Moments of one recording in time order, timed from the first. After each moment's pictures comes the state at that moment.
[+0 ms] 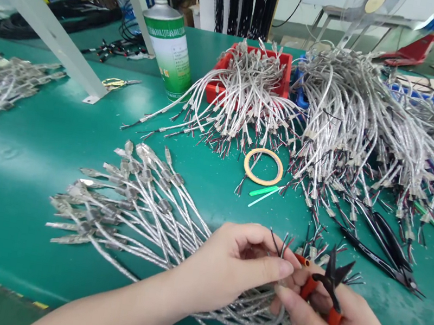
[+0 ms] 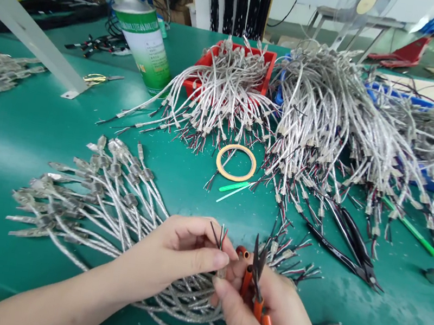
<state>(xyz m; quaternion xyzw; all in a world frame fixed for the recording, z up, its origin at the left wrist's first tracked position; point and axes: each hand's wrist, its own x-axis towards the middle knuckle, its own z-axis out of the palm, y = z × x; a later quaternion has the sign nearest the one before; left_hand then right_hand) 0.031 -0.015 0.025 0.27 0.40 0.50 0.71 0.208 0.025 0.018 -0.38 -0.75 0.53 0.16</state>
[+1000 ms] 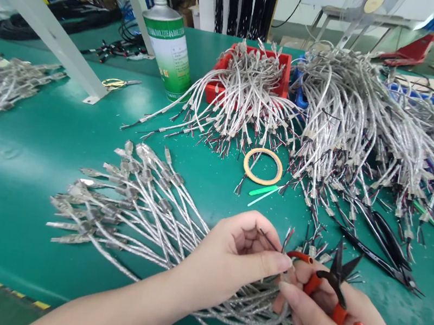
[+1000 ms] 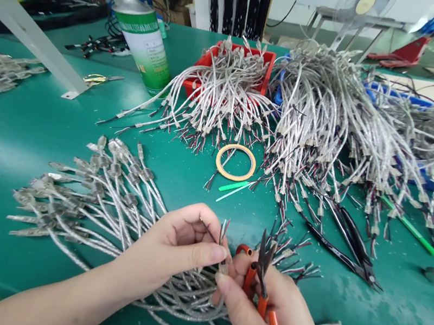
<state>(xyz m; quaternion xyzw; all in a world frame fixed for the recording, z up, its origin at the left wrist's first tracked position) 0.032 -0.013 0.027 0.26 0.46 0.53 0.66 0.196 0.022 0.032 -0.46 -0.72 0.47 0.22</state>
